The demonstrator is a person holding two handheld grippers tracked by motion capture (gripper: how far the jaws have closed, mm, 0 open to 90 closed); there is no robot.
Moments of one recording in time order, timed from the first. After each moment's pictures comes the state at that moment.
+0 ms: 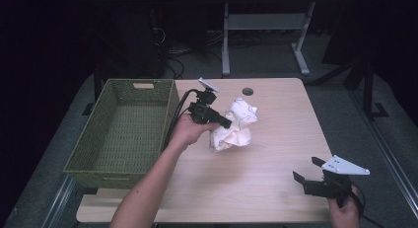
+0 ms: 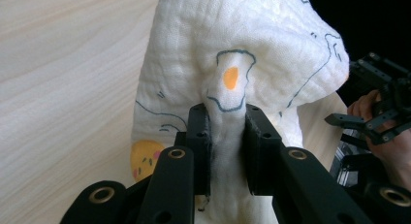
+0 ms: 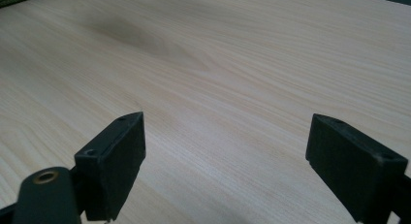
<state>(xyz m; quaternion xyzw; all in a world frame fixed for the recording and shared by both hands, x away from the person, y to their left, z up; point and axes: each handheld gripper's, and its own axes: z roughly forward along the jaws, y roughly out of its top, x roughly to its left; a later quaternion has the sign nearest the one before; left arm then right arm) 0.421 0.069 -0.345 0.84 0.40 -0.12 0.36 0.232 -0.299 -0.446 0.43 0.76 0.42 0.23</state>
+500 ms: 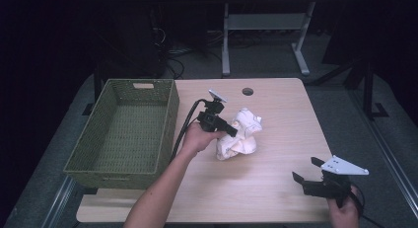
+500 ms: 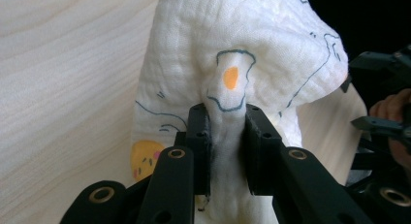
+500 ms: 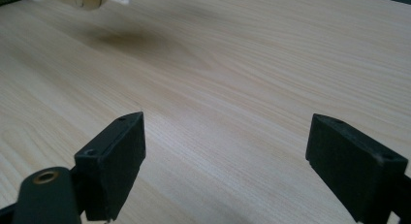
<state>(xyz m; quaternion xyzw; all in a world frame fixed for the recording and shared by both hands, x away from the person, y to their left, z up) 0.422 0.049 -0.382 0.83 0.41 -0.13 0.34 0.231 -0.298 -0.446 0.42 0.77 0.42 0.23</state>
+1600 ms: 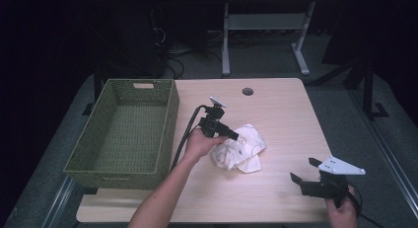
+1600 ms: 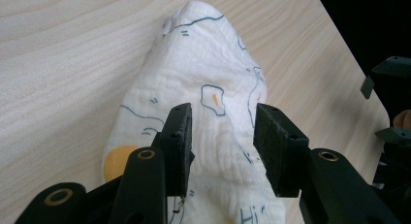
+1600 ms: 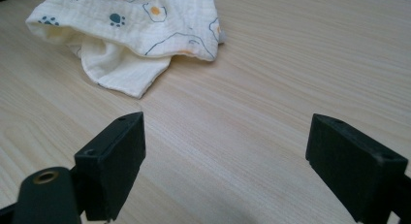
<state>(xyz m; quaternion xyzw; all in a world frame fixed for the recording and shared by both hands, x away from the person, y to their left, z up) 0.417 0.048 -0.403 0.83 0.43 -0.12 0.34 0.233 -0.293 -0.448 0.42 0.77 0.42 0.23</state>
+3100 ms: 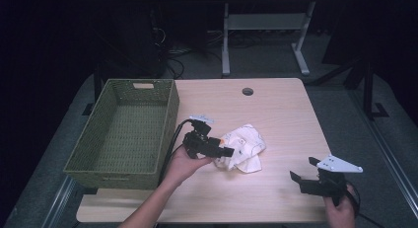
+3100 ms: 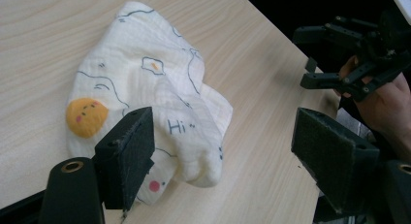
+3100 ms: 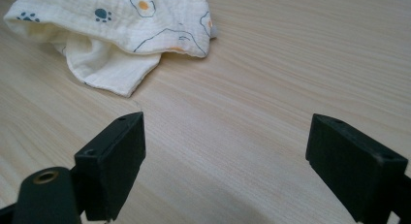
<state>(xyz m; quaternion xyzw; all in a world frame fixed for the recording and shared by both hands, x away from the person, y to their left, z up) 0.341 0.087 -0.381 0.82 0.35 -0.08 0.43 0.238 -0.293 -0.451 0.44 0.77 0.41 0.23</state>
